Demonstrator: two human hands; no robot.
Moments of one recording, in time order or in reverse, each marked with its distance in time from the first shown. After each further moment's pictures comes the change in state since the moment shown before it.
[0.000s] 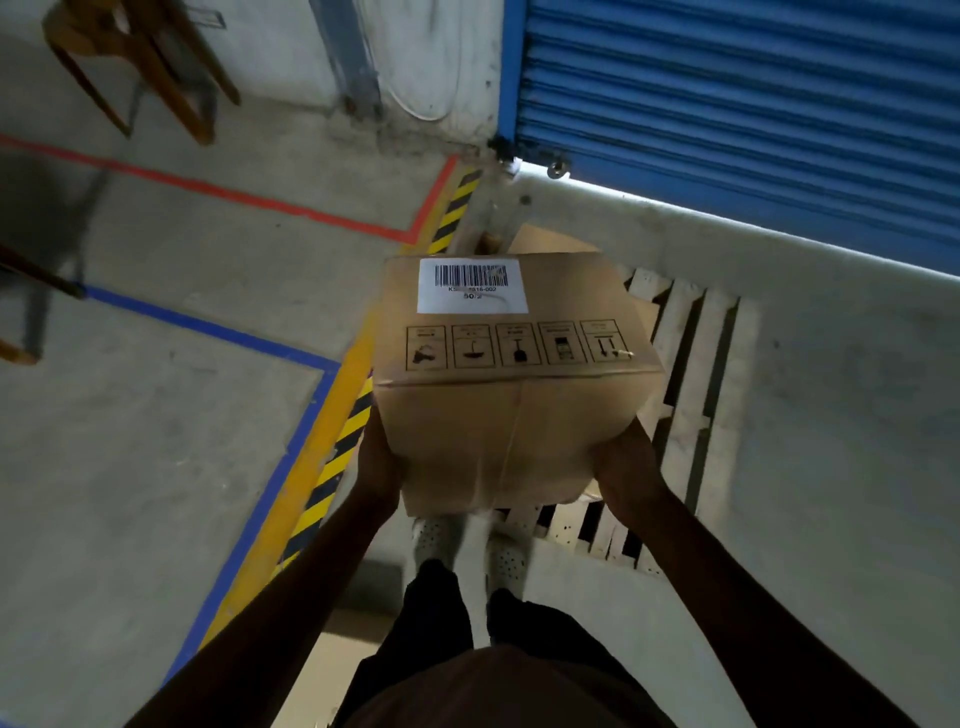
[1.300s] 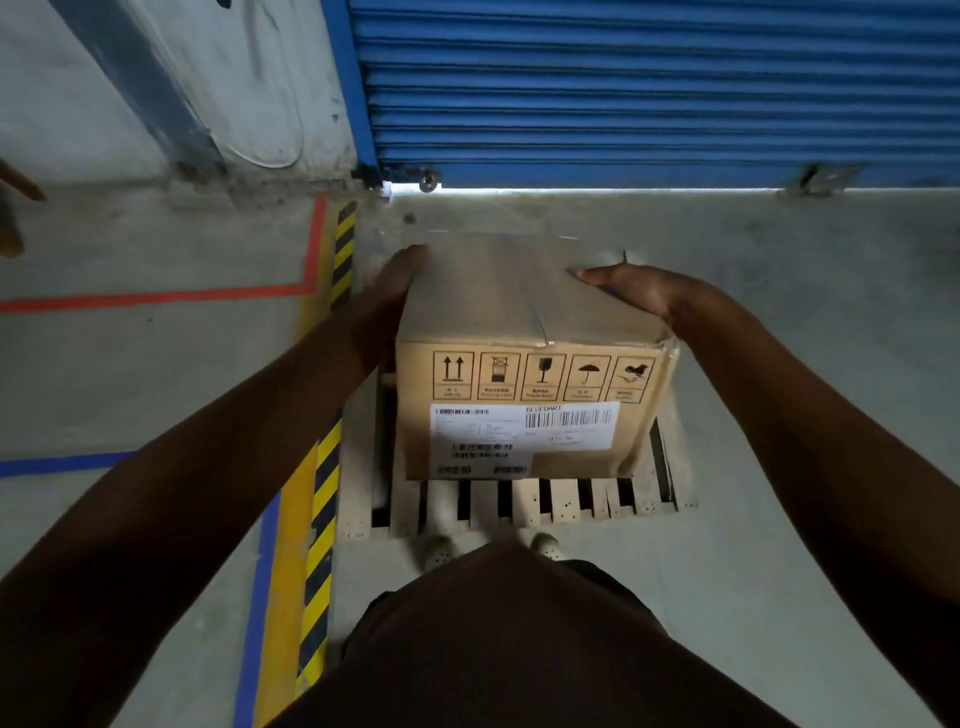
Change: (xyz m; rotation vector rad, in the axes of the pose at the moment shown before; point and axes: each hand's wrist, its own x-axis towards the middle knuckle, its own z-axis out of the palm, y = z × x) left_hand 0.165 0.156 0.059 0.268 -0.734 -0.171; right_hand 0.020 -0.165 0.053 -0.579 0.041 0.193
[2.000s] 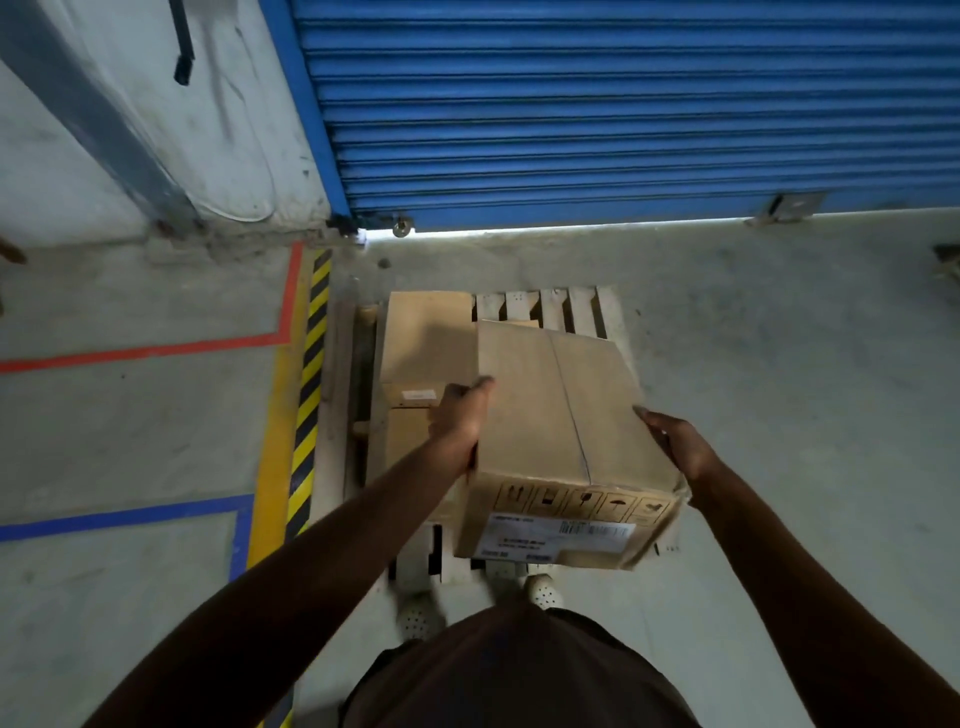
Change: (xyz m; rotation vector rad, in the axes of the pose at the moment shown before) left_hand 0.093 -0.122 0.157 0.210 0.284 -0.234; right_hand 0.033 0.201 -0.092 0.723 0.194 0.126
